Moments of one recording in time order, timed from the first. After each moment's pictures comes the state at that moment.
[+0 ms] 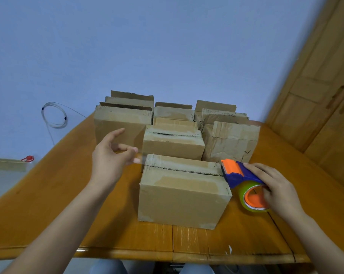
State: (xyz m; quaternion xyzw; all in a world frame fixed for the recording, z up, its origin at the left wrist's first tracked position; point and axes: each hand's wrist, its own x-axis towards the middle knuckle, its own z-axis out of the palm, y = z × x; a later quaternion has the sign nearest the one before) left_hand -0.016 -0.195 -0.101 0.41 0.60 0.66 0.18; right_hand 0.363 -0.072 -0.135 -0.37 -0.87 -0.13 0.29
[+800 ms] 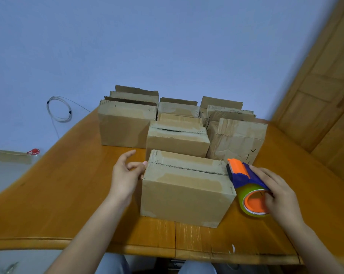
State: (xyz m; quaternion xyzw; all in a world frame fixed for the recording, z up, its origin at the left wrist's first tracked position) left_hand 0.008 -0.188 -0.148 0.28 0.59 0.67 0.35; right_hand 0.361 -0.082 -0.158 -0.42 -0.84 -0.01 0.35
